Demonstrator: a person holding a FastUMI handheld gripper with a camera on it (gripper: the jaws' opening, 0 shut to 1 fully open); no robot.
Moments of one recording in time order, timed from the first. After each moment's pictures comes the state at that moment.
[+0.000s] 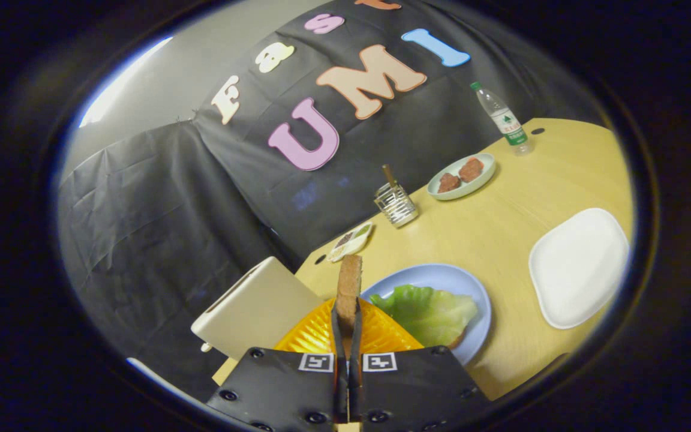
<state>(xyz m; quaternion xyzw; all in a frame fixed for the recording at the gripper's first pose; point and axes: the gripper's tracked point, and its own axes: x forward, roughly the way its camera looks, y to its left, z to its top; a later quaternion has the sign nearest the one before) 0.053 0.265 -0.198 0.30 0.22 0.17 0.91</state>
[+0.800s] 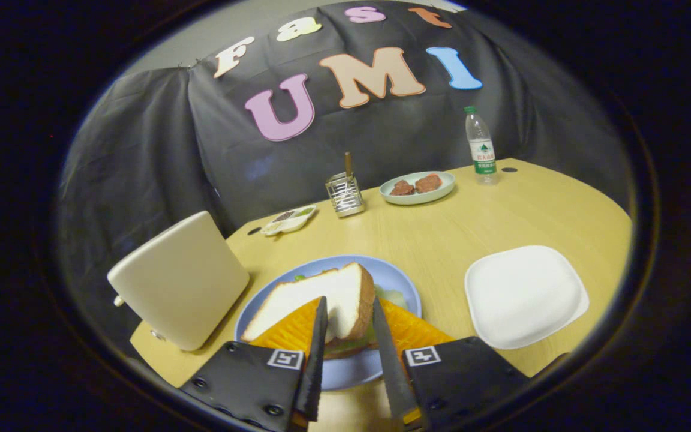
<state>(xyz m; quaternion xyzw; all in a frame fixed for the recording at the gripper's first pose) 0.056 0.224 -0.235 0.11 0.23 0.07 0.96</state>
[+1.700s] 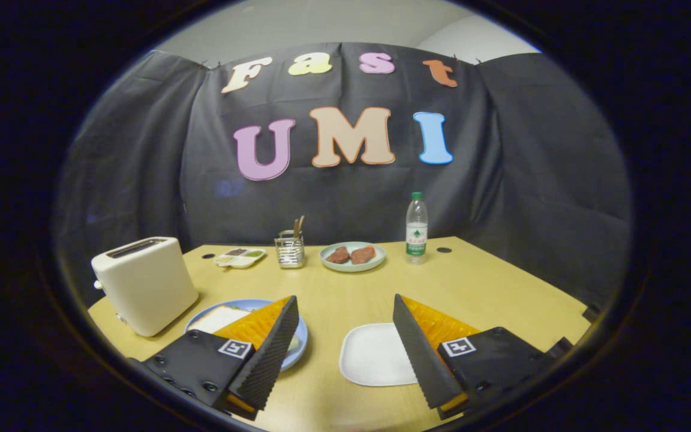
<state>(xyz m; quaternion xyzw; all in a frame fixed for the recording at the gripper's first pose) 0.033 0.093 -0.121 0.02 0.10 -0.01 1.00</state>
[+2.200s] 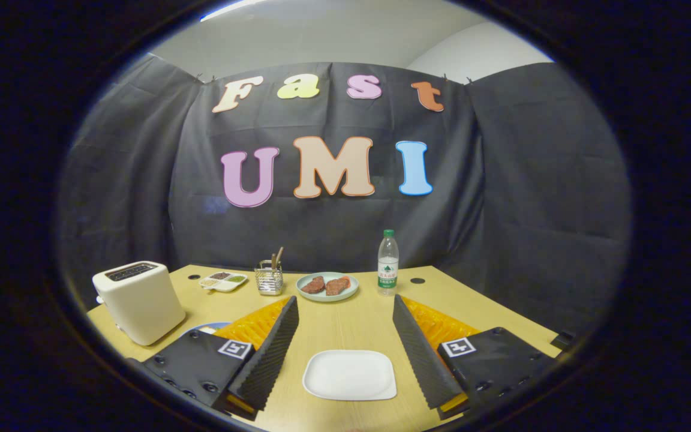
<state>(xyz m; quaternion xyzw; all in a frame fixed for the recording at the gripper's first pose) 0.026 0.056 -0.062 0.01 0.05 -0.03 1.00</state>
